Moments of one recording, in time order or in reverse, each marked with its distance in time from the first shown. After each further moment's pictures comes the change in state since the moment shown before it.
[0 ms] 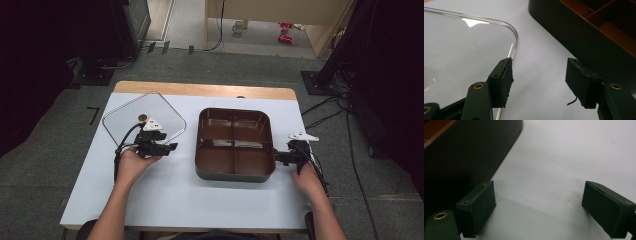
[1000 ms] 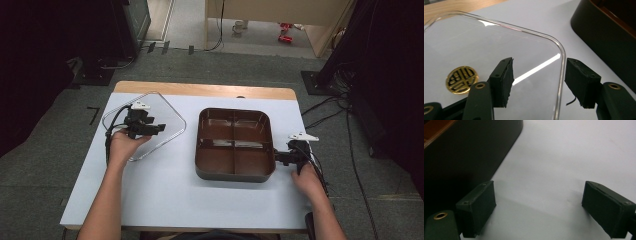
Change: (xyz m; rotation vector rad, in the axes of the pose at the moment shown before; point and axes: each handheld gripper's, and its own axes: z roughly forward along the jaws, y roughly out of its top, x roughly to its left) left arm 0.067 0.024 -0.001 -0.002 0.082 -0.086; right arm 0.000 0.000 0.000 -0.002 0.000 -0.001
